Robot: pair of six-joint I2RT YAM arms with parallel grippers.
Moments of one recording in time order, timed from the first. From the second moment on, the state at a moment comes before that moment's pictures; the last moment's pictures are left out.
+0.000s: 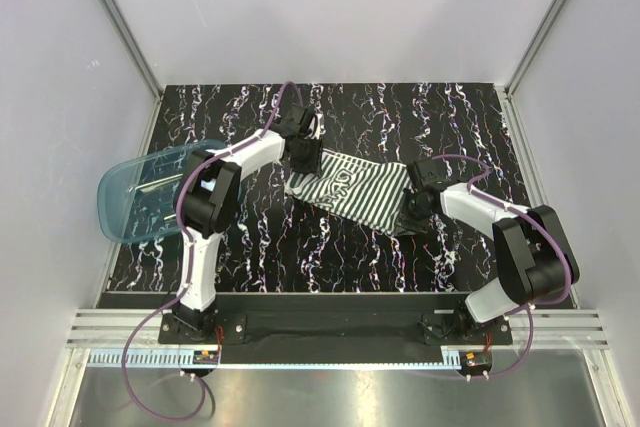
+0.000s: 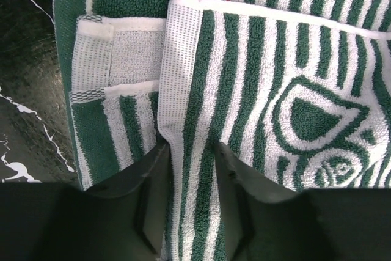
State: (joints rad) left arm -0.47 2.13 1.61 -0.51 0.20 -0.31; right arm 0.34 1.53 0.81 -0.51 -0.12 0.66
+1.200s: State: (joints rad) left arm -0.38 2.17 1.69 -0.52 0.15 -0.25; right arm 0.34 1.48 0.76 -0.51 -0.13 0.67
